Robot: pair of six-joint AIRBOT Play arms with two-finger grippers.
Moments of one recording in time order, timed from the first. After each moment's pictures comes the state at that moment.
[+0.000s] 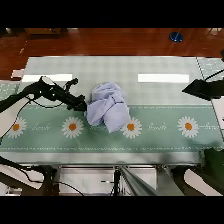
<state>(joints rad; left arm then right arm) -0.04 -1.74 1.13 0.75 -1.28 -1.15 -0.36 -1.13 1.08 -1.06 1.28 1.26</state>
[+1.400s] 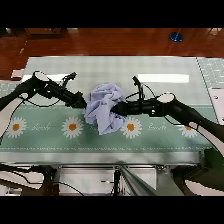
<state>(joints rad) -0.04 -1.66 1.14 0.71 -1.35 -1.09 0.42 -1.36 0.81 -0.18 0.84 0.95</state>
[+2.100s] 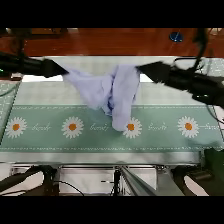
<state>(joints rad) 0.13 -1.23 1.35 0.64 -1.35 -1.09 0.13 -0.92 0.94 -0.17 0.86 0.98</state>
